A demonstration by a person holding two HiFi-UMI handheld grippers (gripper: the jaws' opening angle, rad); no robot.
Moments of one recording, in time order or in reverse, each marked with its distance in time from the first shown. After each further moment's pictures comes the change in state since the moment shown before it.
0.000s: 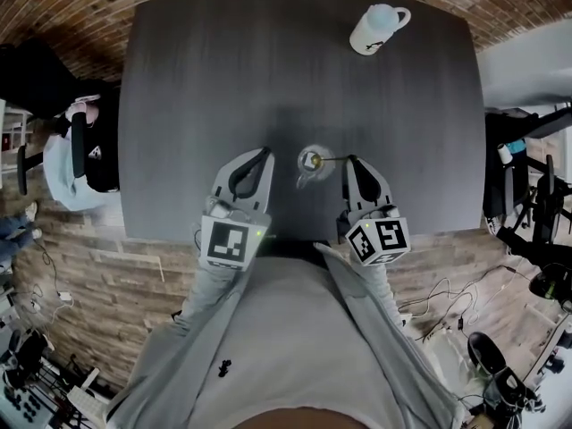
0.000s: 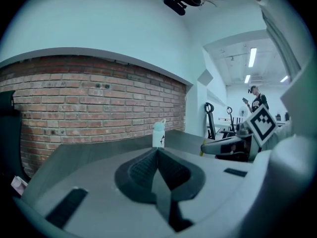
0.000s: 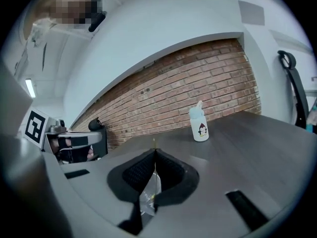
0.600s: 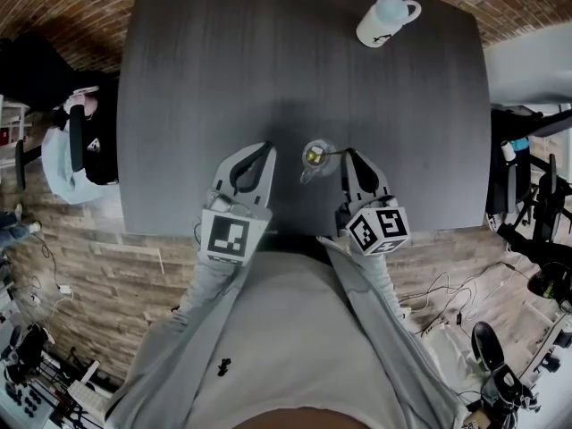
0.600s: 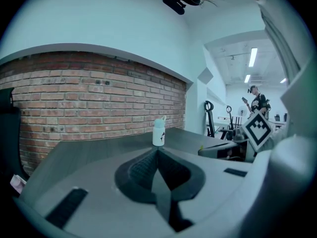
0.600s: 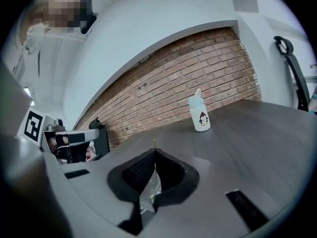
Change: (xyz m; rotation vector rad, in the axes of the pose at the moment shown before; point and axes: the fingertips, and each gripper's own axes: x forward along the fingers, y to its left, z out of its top) left arm 0.002 0.005 -0.011 -0.022 0.023 -0.005; right arm 0.015 -0.004 -0.028 0.075 0.037 0.021
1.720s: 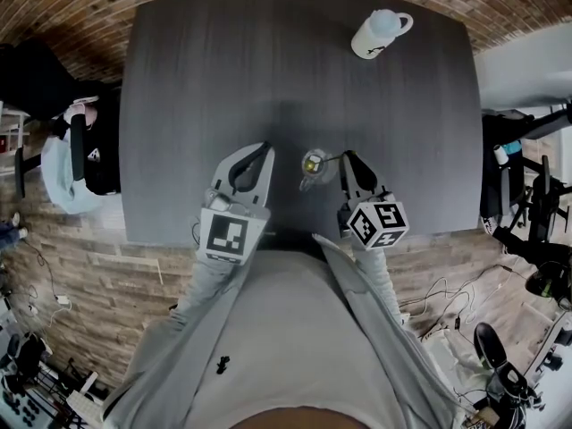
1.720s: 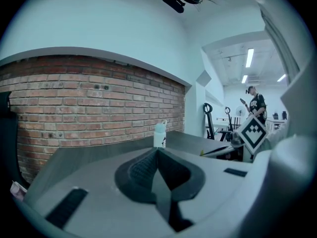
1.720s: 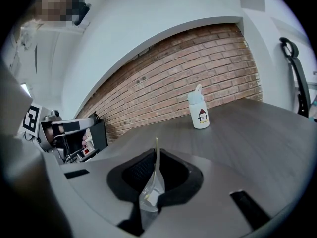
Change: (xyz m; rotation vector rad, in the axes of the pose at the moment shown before) left arm 0.000 0.012 0.019 0.050 -0.048 -0.022; right arm 0.010 -0.007 -0.002 -0.027 0.075 -0.021
